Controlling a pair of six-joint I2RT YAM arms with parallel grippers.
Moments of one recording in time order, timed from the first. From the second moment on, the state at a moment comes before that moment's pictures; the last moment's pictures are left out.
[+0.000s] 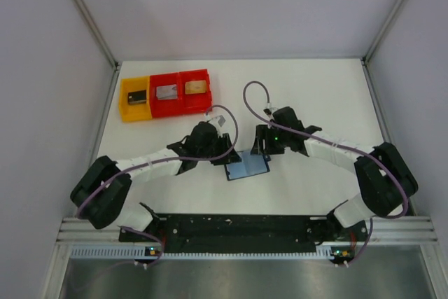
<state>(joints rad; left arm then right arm) -0.72 1.40 0.69 0.06 0.26 -0.80 0.57 1.49 0.82 -0.20 -0.26 0.48</state>
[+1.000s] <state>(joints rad) -0.72 1.52 0.62 0.05 0.25 -0.79 0.57 1.60 0.83 -0.18 -0.31 0.46</state>
